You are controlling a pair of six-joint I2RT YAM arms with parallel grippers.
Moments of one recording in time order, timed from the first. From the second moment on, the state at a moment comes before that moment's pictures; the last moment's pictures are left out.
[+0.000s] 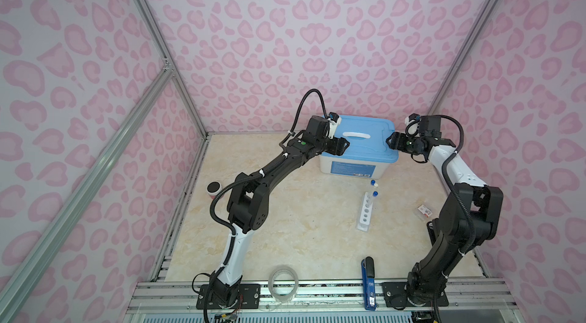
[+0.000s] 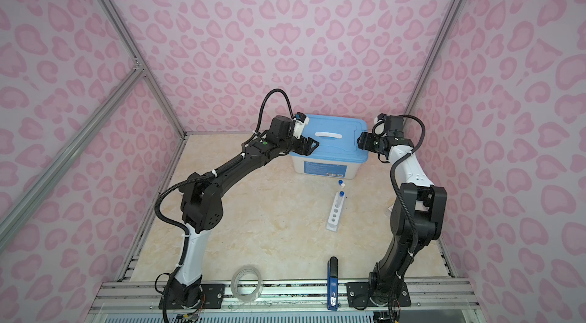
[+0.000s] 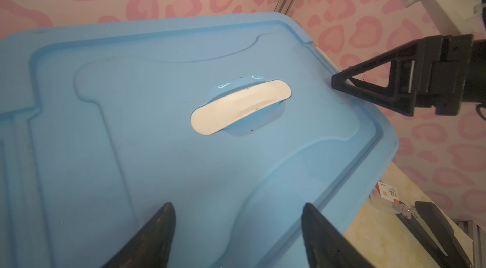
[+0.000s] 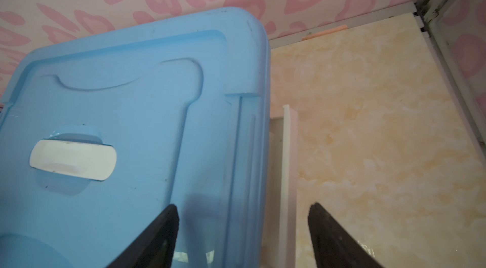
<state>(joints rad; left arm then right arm) -0.62 2.21 1.99 -0.29 0.29 -0.20 -0.14 1.83 1.54 -0.48 -0.30 0.16</state>
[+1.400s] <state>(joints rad) -0.61 2.21 1.99 -0.29 0.31 -0.20 -0.17 1.86 1.52 -0.38 -0.37 0.21</state>
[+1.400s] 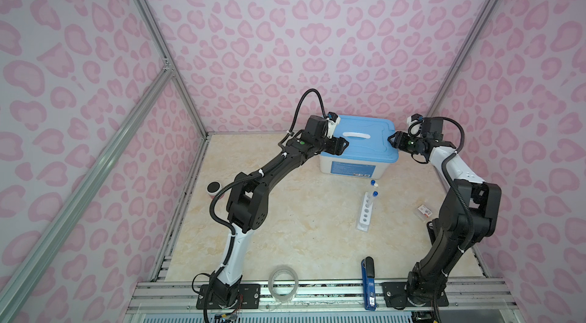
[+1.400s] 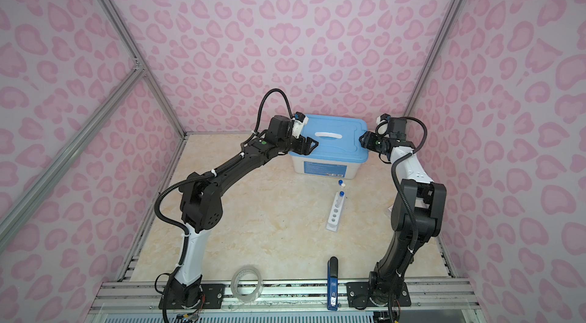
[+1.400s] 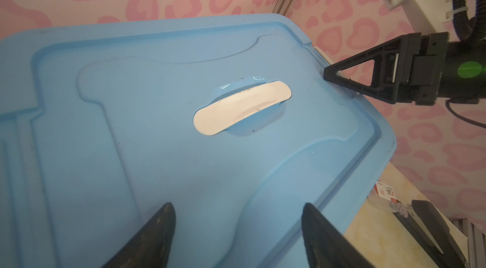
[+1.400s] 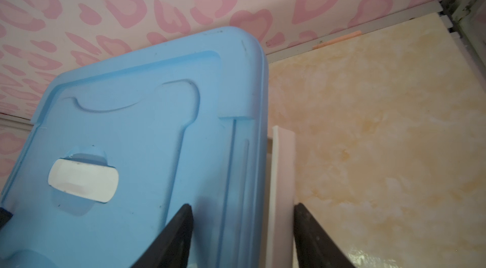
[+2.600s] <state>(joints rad) -0.60 2.21 1.99 -0.28 0.32 -0.21 -0.12 1.88 1.60 -0.47 -0.23 0.16</state>
